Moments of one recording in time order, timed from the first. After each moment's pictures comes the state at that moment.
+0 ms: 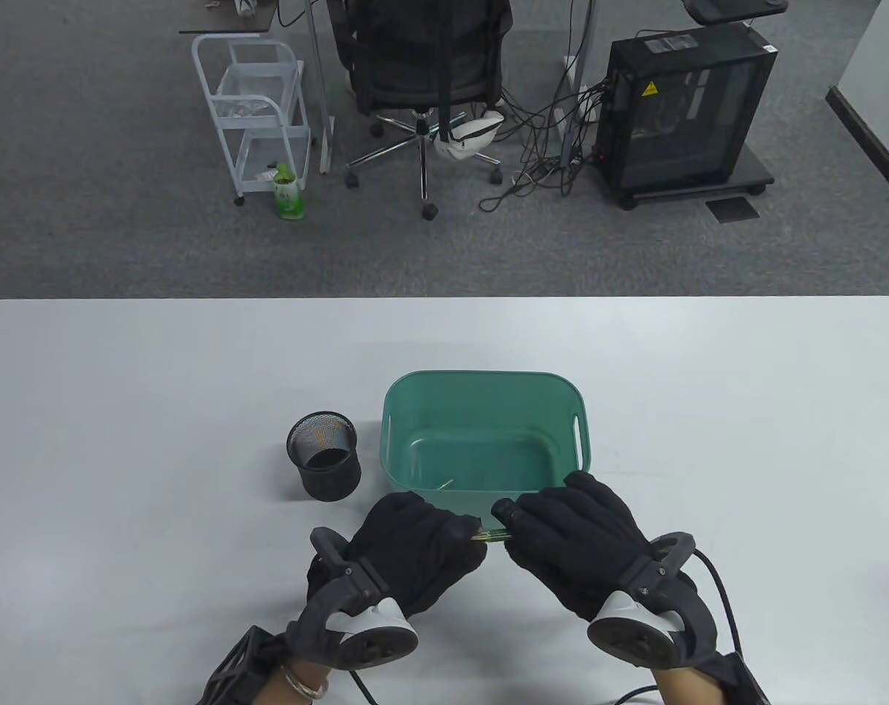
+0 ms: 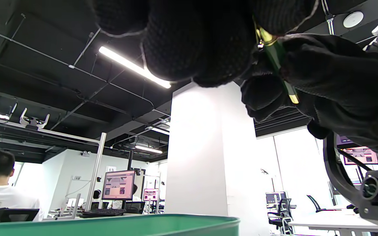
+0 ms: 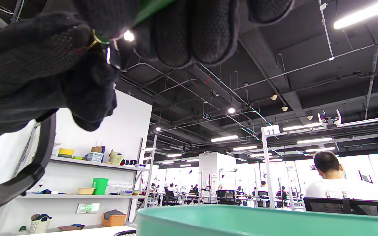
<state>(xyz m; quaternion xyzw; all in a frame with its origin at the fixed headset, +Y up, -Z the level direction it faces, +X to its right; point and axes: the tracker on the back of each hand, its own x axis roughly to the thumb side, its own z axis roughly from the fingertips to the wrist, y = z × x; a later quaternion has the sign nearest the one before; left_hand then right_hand) -0.102 -0.607 -0.217 0.31 -0.40 0.13 0.85 0.131 -0.605 -0.213 0.31 -0.34 0.87 0.15</state>
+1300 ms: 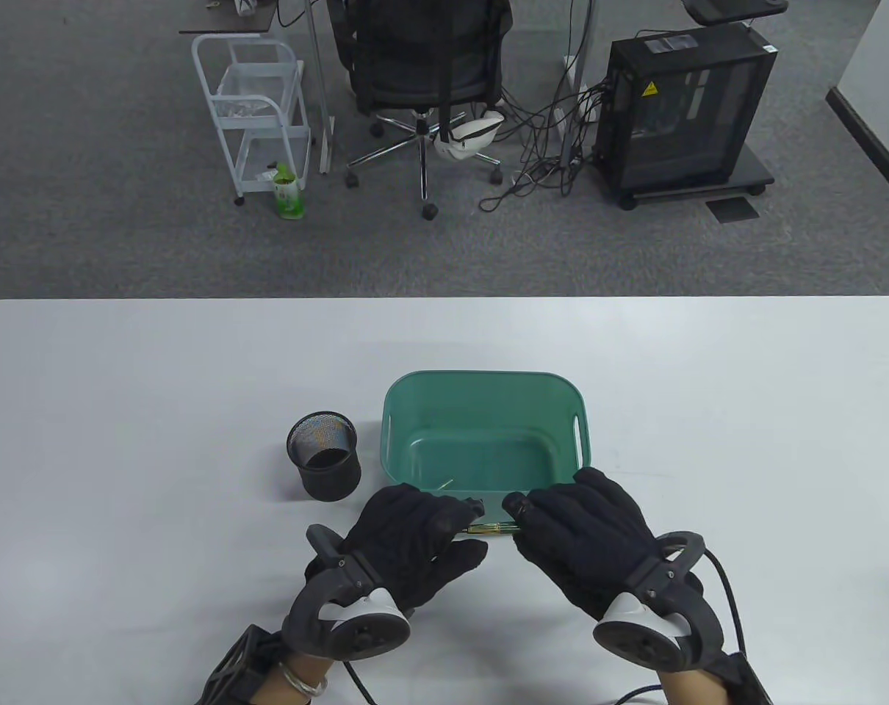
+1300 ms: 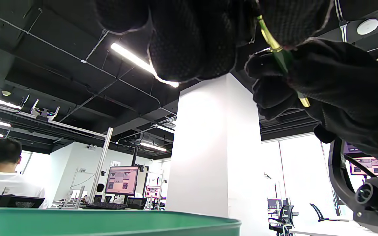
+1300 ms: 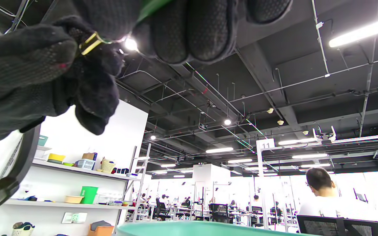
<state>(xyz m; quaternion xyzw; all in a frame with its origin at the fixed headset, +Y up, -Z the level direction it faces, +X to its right) -0.107 -0.608 -0.222 0.30 -0.39 0.15 0.86 0.137 -0.604 -0.213 0.30 -0.37 0.87 0.14</state>
